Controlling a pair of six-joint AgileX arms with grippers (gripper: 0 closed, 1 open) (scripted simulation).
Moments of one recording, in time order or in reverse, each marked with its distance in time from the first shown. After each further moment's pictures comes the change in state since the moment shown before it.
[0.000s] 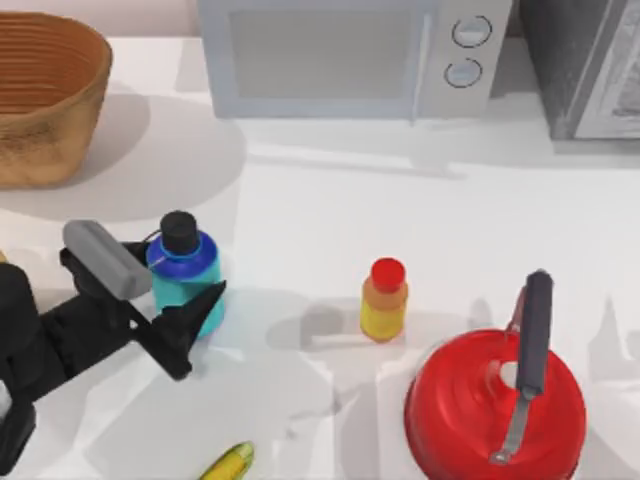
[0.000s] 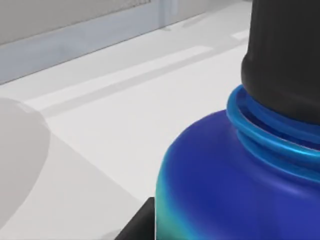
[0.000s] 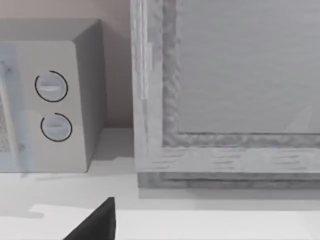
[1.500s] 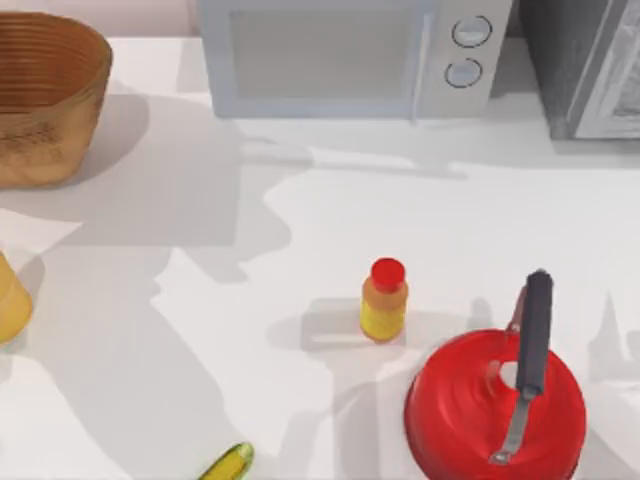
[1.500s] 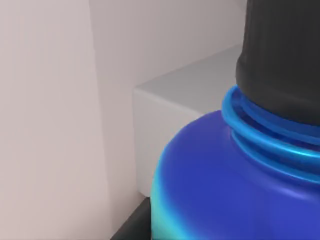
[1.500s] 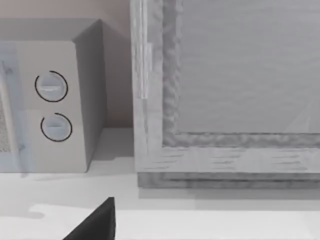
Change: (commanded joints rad) left arm 0.636 -0.074 1.359 -1.632 0.648 0.281; right arm 0.000 0.000 0.000 0.000 0.000 0.000
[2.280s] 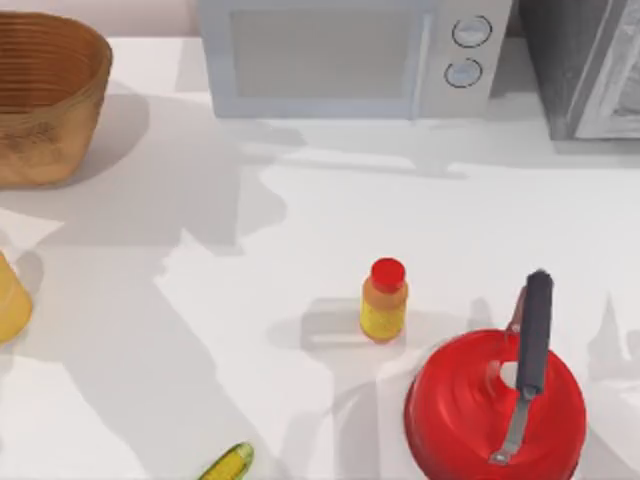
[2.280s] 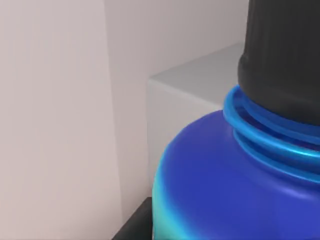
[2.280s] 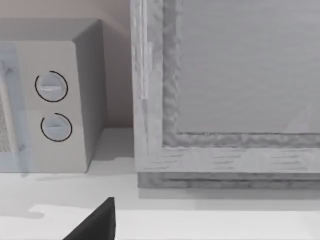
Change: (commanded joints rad) left arm -0.056 0.047 -0.020 0.138 -0.071 -0.075; right arm 0.000 0.000 0.000 0.000 0.000 0.000
